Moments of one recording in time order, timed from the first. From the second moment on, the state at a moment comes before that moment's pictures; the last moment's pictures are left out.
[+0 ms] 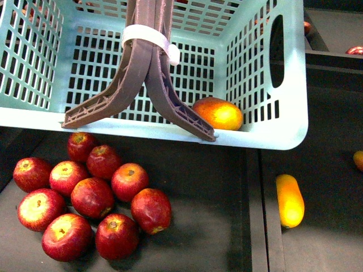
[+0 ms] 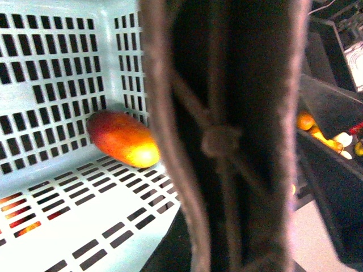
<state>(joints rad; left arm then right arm) -0.44 1.58 1.21 -0.21 0.33 -0.36 0.11 1.33 0.54 0.66 -0.33 0.22</state>
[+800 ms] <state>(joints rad) -0.44 1.58 1.21 -0.21 0.33 -0.36 -0.28 0.26 0.16 0.02 -0.27 0.21</state>
